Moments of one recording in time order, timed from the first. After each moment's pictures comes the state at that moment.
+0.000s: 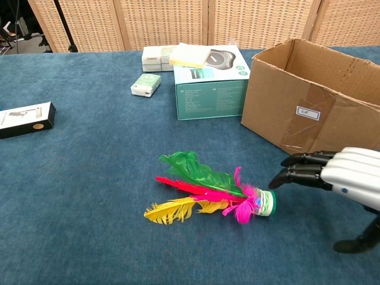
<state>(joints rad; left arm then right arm) -0.13 -1.01 -0.10 -1.71 1.34 1.41 -0.10 0.38 -1.42 -0.04 -1.52 -1.86 1.04 -0.12</state>
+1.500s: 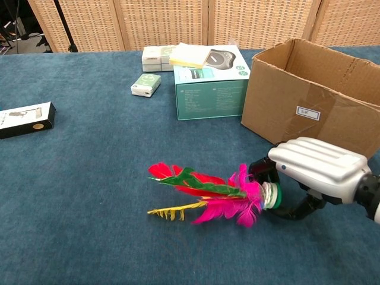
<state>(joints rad) -0.12 -1.01 -0.11 -1.72 1.33 1.40 -0.11 0.44 -1.60 0.02 -1.56 -1.56 1.00 -0.31</state>
